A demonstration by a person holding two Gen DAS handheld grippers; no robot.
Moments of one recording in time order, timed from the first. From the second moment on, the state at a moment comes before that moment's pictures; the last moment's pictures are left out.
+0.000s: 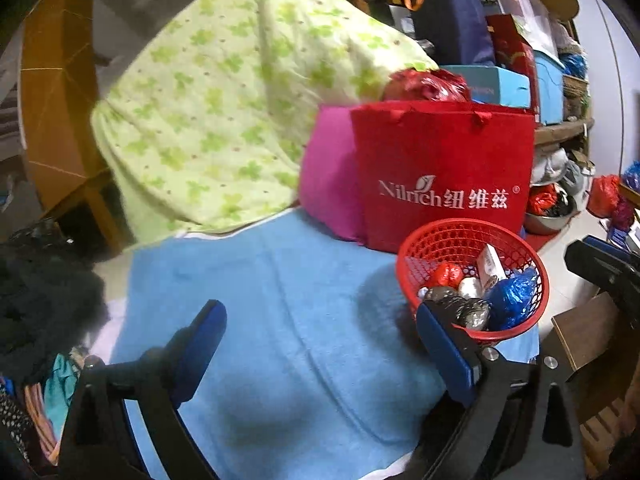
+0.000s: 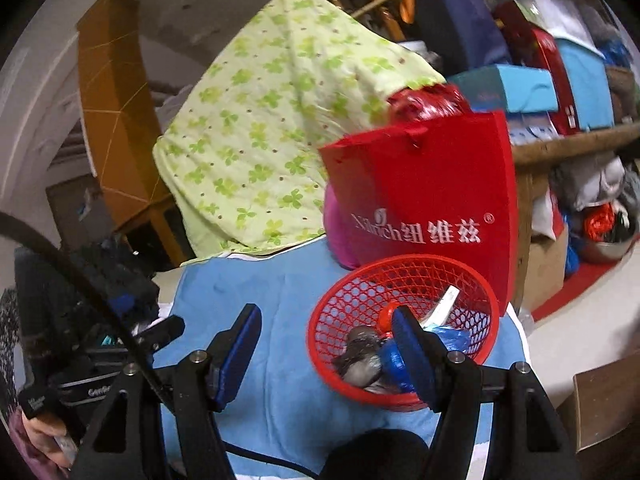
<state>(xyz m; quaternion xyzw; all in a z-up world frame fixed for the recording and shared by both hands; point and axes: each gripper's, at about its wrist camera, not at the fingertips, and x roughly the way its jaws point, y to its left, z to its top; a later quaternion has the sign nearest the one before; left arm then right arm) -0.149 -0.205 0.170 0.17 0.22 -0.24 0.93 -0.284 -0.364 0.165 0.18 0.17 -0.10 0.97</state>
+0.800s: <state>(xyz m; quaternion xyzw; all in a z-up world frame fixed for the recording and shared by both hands) -0.194 -0.151 0.193 0.15 0.19 -0.17 0.95 -0.313 -0.314 0.185 0.11 0.20 -0.16 0.96</state>
